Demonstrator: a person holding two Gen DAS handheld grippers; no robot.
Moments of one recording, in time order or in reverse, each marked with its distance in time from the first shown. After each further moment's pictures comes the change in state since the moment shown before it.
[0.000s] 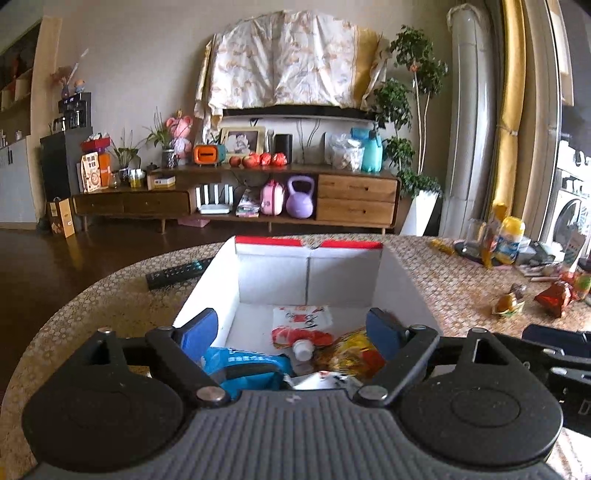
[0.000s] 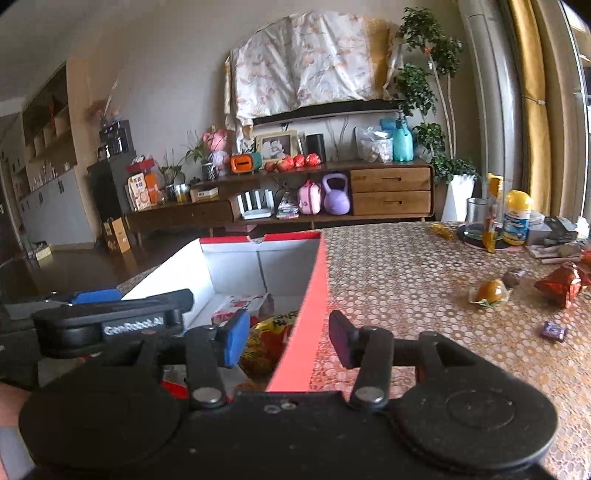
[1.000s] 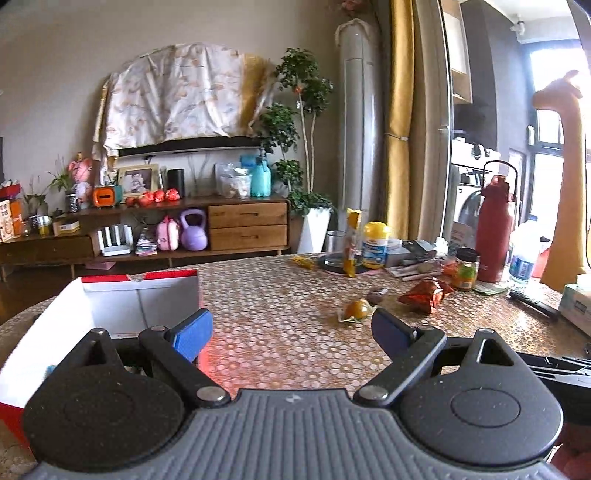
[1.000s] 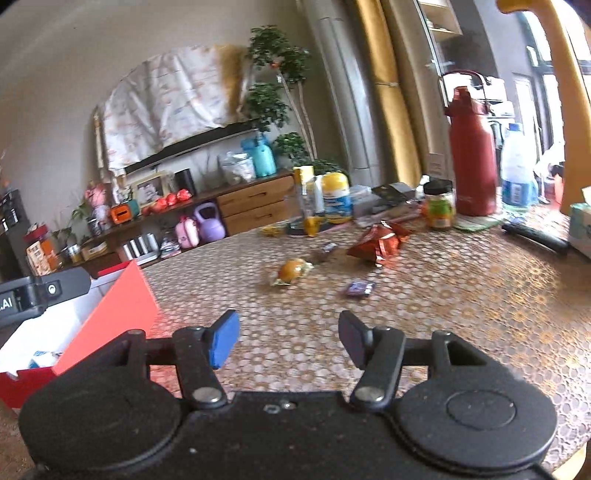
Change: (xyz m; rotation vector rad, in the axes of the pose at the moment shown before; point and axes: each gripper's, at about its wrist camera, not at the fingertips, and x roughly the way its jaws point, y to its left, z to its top) left arm -0.041 -0.149 -0.013 0.135 -0.090 -0.289; right arm -0.086 -0.153 -0.057 0.256 -0.099 -0.323
